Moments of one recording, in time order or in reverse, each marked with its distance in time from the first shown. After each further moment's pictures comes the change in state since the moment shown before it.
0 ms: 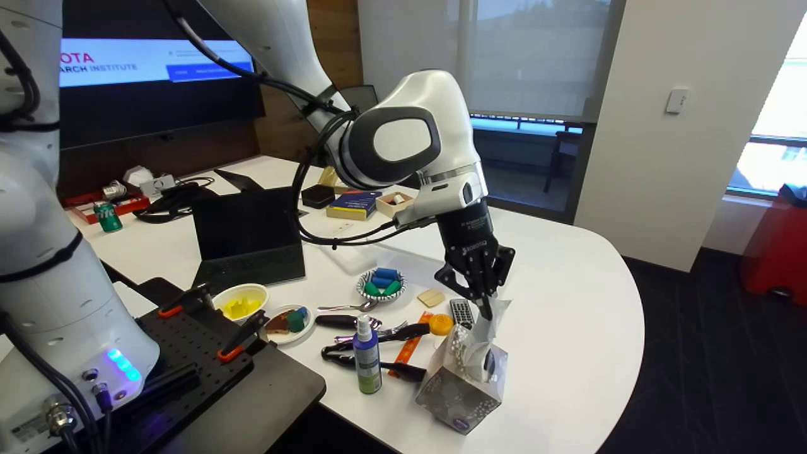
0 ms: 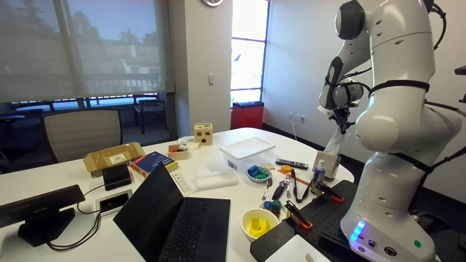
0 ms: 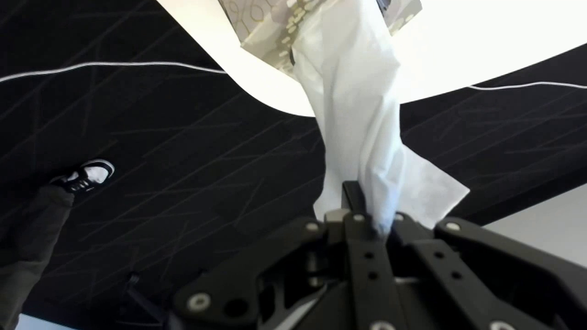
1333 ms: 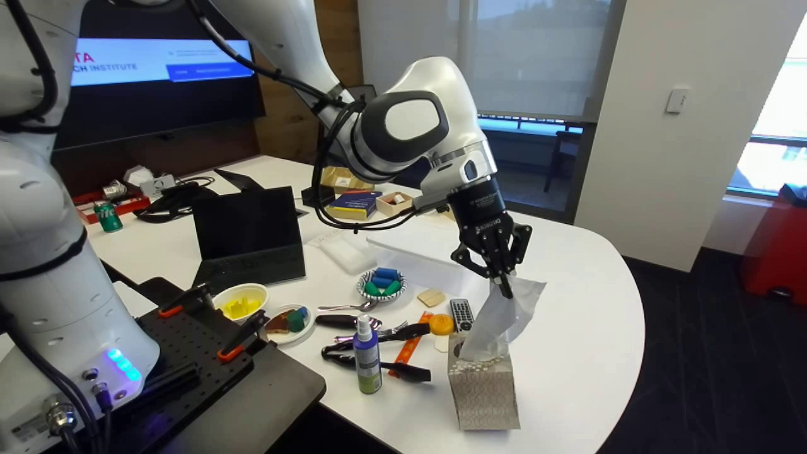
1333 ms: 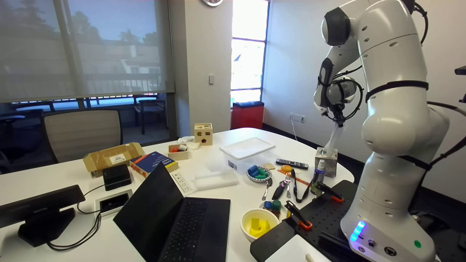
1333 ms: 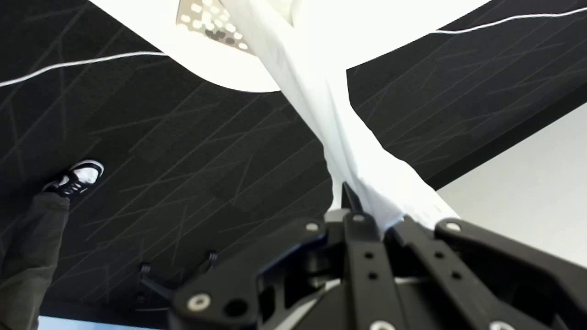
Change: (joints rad) arm 0.214 0.080 -0.192 0.063 0.040 0.008 0.159
